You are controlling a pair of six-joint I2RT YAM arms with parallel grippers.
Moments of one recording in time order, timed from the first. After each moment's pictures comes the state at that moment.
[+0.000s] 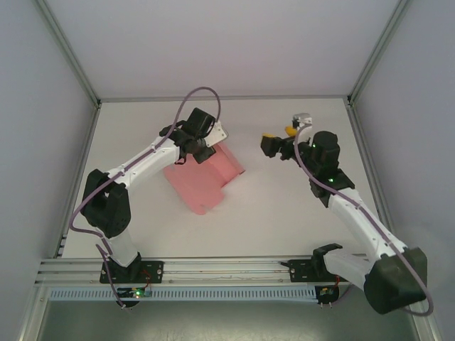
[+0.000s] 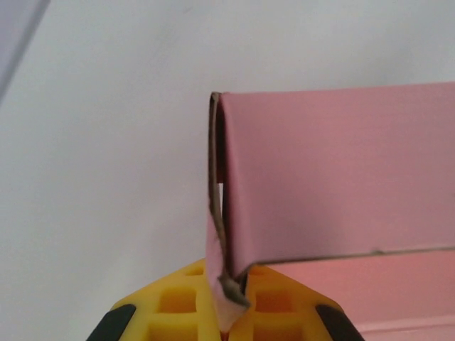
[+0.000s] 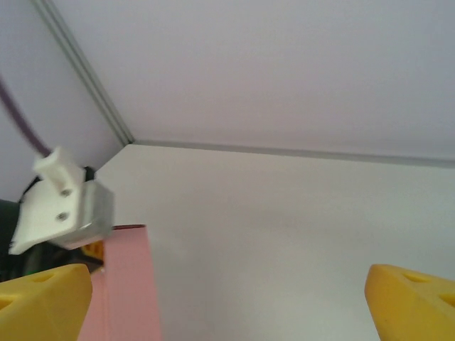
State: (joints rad) left arm -0.53 1.74 1.48 -0.71 -0.04 0.56; right arm 0.25 1.05 0.74 0.11 -0.33 0.27
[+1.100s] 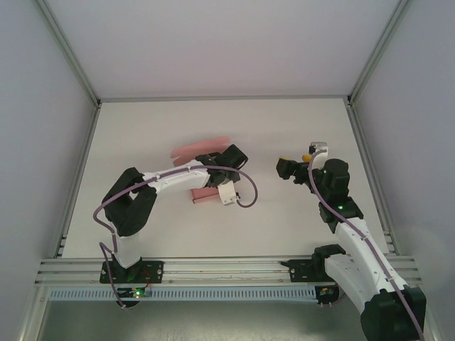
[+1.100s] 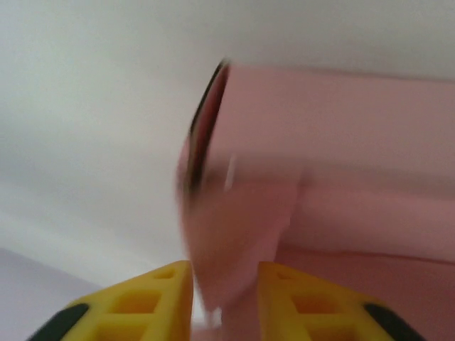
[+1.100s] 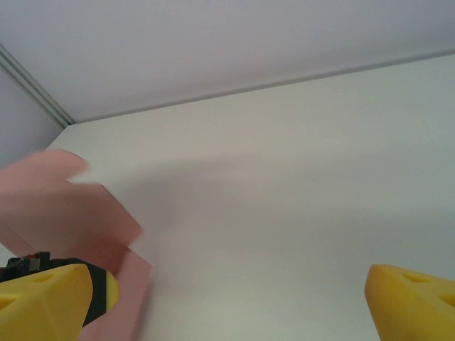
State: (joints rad) left arm -0.79 1.87 1.33 -0.55 -0.16 2.07; right arm 0.13 0.80 0.48 0.00 -0.29 0.33
